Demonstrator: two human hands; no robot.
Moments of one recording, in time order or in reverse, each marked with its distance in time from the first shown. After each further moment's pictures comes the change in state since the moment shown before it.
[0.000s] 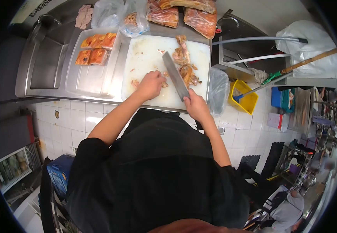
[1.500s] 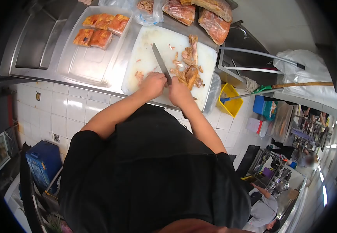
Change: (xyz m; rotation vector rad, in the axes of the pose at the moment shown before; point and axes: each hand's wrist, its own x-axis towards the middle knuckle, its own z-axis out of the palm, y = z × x) left_hand -0.026 -0.014 0.020 -0.060 0.083 0.017; right_hand 0.058 -0.048 0.067 -0.332 -0.171 -0.068
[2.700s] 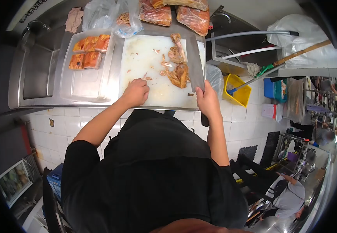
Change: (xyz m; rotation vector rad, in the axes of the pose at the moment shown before) left_hand -0.007 -0.018 -0.050 0.121 -0.251 0.159; right_hand -0.082 0.047 -0.081 0.445 0.413 0.232
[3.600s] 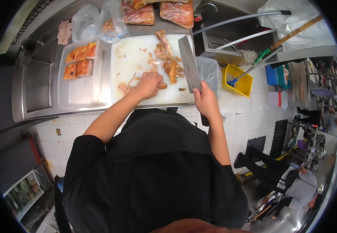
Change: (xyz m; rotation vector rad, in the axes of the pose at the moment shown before) left_hand 0.079 0.042 0.032 -0.038 -0.291 -0.071; right_hand -0.024 0.040 -0.017 0.000 0.074 0.007
